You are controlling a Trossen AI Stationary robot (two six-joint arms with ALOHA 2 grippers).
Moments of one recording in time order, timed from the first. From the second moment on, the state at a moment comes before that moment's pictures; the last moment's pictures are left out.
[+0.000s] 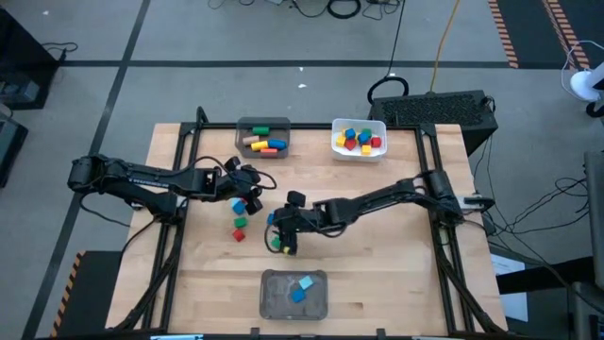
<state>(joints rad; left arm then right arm) 0.05 1.19 0.66 -0.32 -0.41 -0.22 0.15 2.07 1.50 -0.16 0.23 0.20</state>
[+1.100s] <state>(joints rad) 0.12 1.19 0.66 -0.30 -0.43 -0.18 0.04 2.25 1.49 -0.02 0.13 0.22</state>
